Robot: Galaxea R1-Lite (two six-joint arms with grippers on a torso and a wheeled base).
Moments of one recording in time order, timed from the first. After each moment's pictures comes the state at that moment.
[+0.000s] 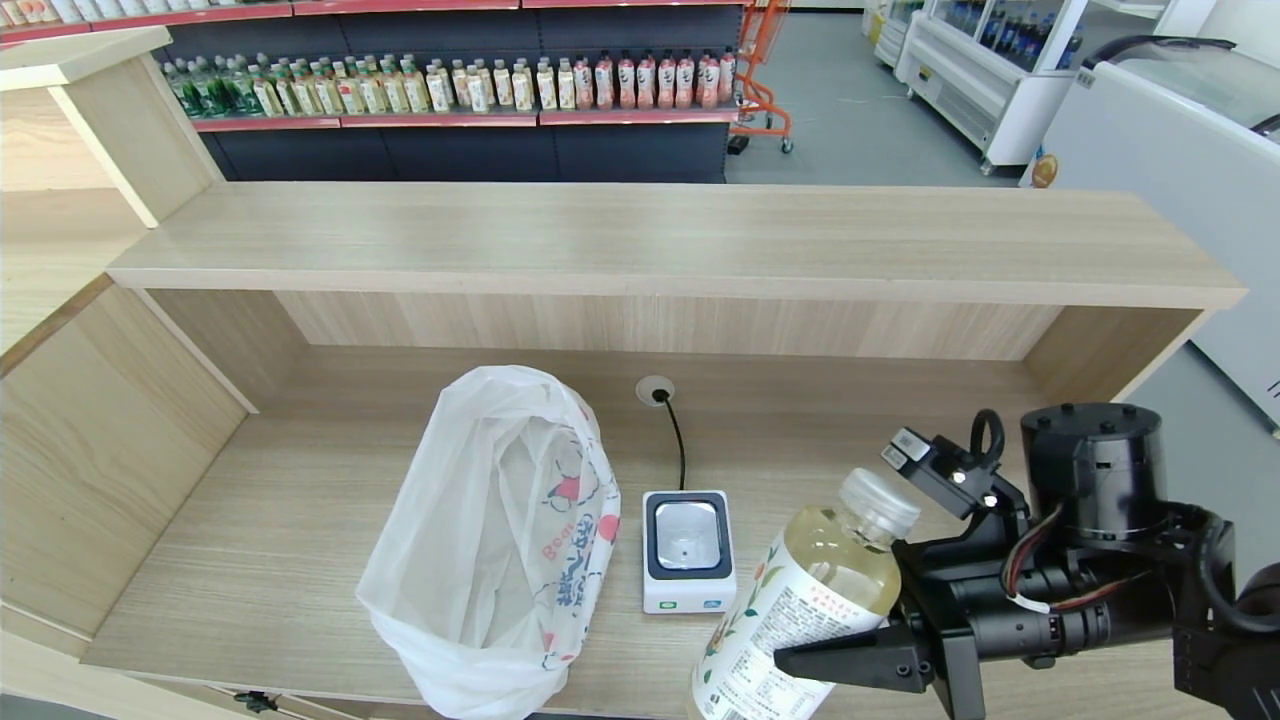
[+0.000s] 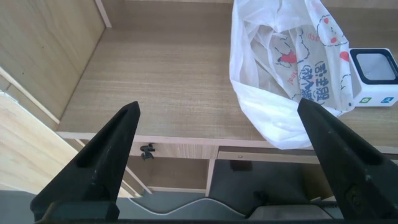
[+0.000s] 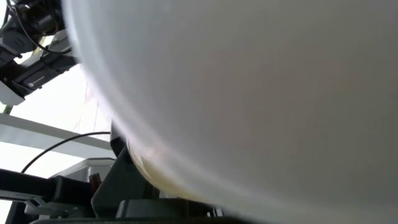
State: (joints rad) left arm 0.00 0.00 0.00 0.00 -0.02 0.00; right arm 0.51 1.64 -0.50 -0.72 0.94 -0.02
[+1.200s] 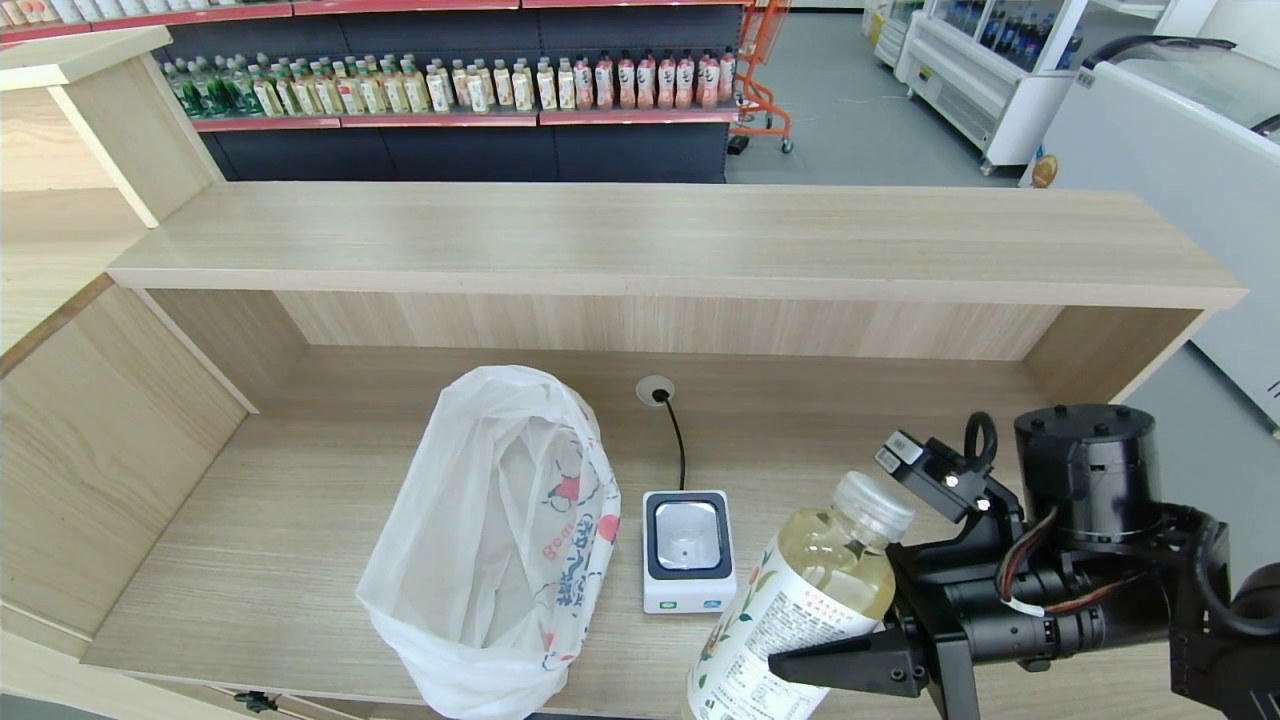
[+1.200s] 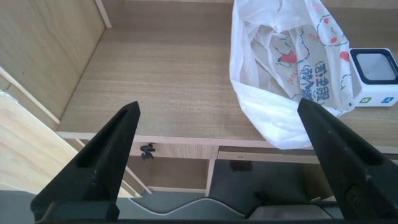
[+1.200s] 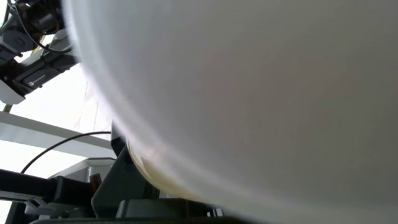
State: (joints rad) left arm 0.00 0.00 0.00 0.00 -0.02 0.00; right arm 0.53 1.64 -0.51 -0.72 0.93 -0.02
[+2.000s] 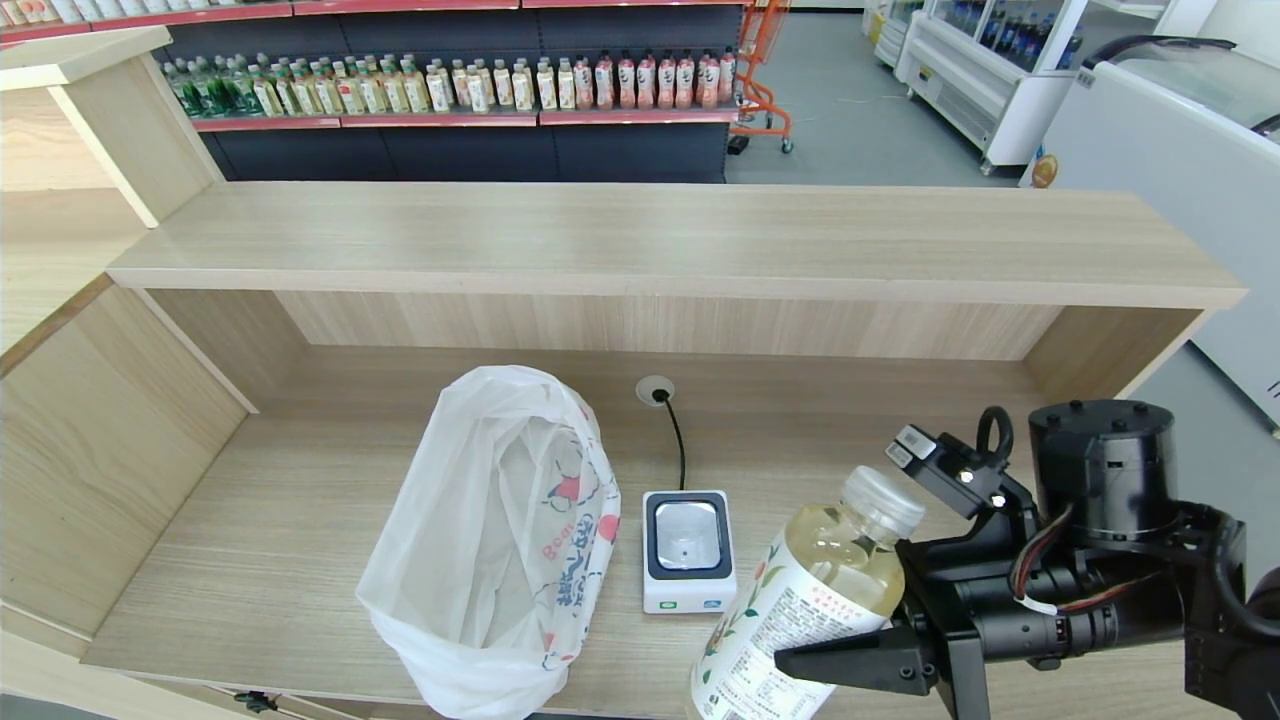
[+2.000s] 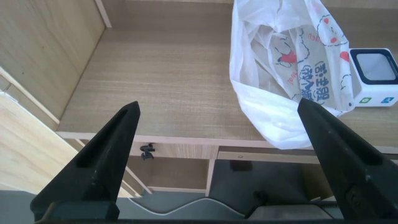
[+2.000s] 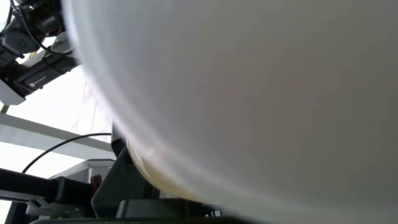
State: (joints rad) left arm 0.00 0.00 0.00 0.00 -0.02 0.00; right arm 0.52 1.62 -0.51 -0.72 0.94 -0.02
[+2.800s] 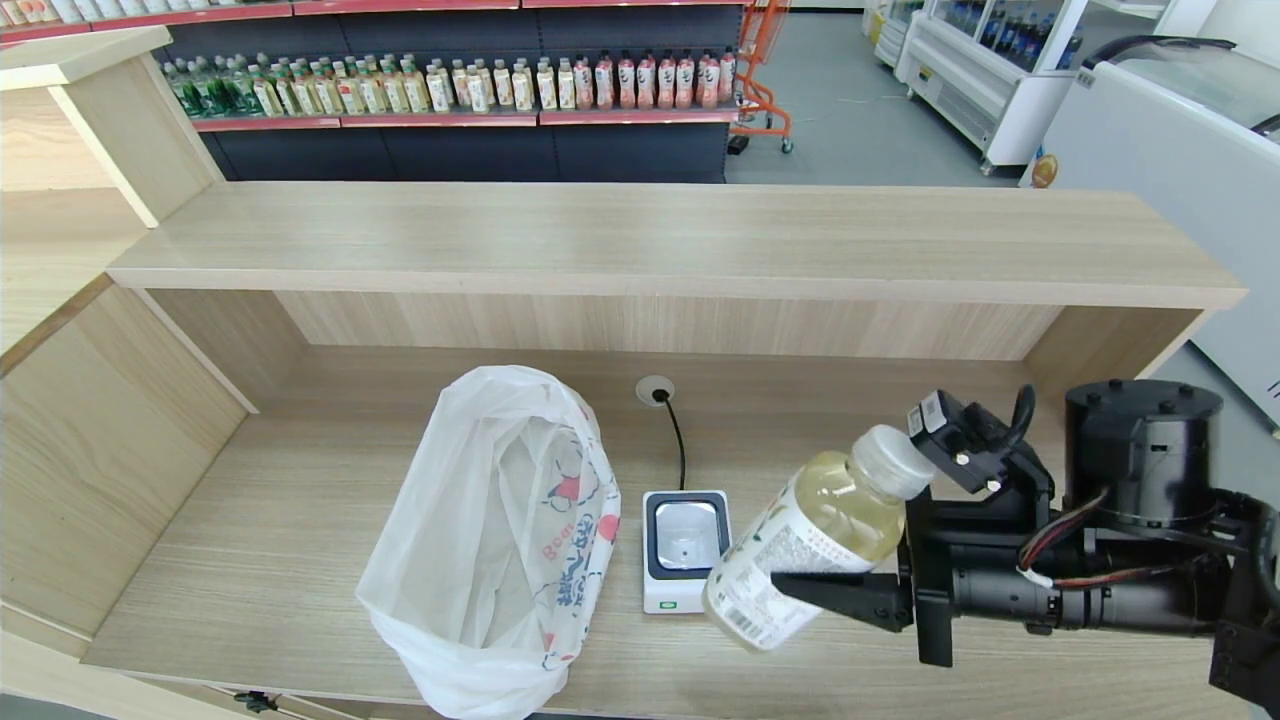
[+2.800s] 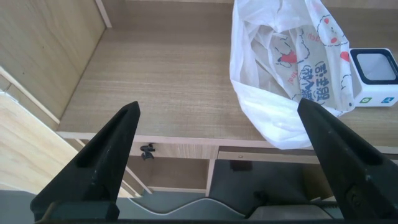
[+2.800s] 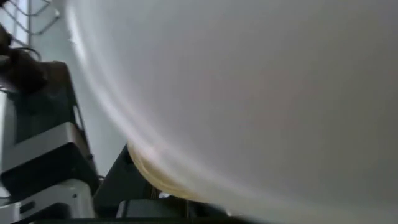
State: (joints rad) left arm 0.00 0.00 0.00 0.00 -0.02 0.00; right arm 0.52 1.57 -0.52 -0.75 0.62 -0.17
